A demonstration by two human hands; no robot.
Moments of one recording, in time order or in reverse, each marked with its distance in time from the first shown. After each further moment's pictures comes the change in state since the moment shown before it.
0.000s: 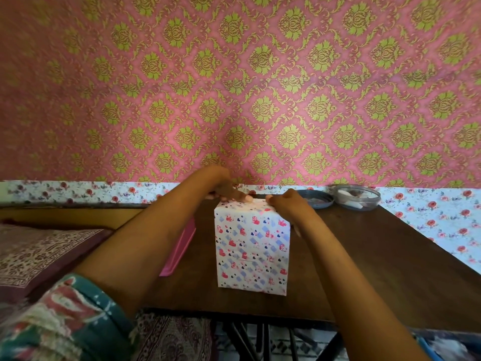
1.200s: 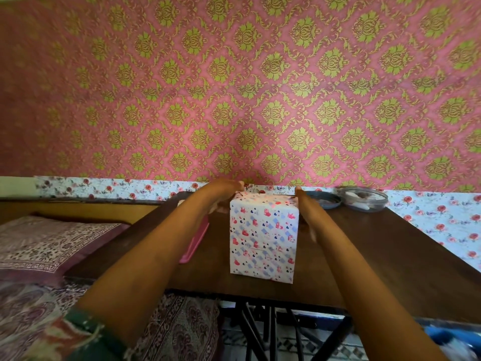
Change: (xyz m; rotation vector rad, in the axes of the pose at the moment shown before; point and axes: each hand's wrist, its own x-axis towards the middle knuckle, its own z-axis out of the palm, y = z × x) left_hand -0.031 -0.023 0.042 -1.069 0.155 0.031; right_hand -0.036 0.009 -0.010 0.375 -0.035 0.078
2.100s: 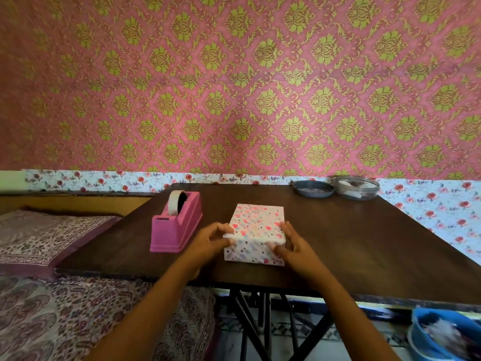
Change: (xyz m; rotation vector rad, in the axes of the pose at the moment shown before) left_hand -0.023 -0.134 0.045 -0.254 -0.079 0.210; right_hand -0.029 0.100 -0.002 -0.288 -0.186 -0.208
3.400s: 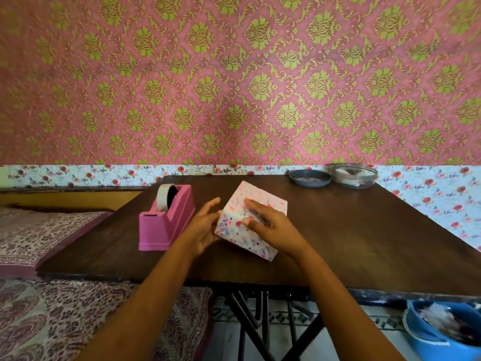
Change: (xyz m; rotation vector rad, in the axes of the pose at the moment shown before) left_hand 0.041 0.019 0.007 -0.368 0.087 -0.297; right_hand 0.041 -0.023 0.010 -0.223 -0.062 -0.254
